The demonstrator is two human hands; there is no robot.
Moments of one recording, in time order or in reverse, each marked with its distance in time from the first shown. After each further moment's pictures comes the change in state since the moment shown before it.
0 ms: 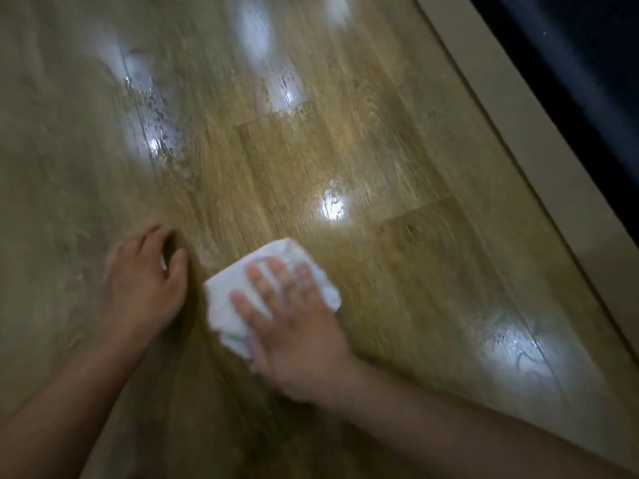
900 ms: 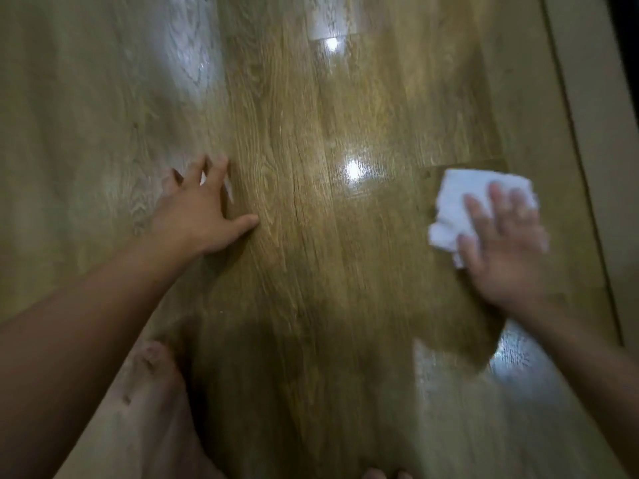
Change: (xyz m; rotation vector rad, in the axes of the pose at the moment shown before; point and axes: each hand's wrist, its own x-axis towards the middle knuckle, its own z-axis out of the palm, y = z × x) left_hand -0.050 -0.007 -0.028 0.038 -0.443 -0.120; right_hand -0.101 0.173 -0.052 -0.224 0.028 0.360
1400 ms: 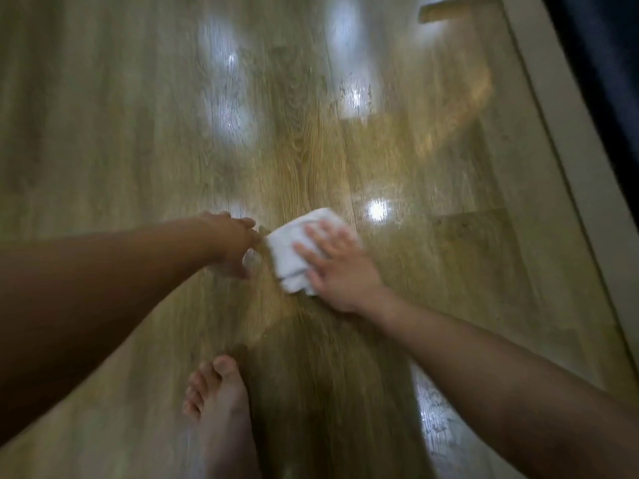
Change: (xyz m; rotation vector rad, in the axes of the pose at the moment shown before) left_hand -0.013 0.001 -0.076 0.743 -0.353 0.241; right_hand 0.061 -0.221 0.000 0.134 -0.155 -0.541
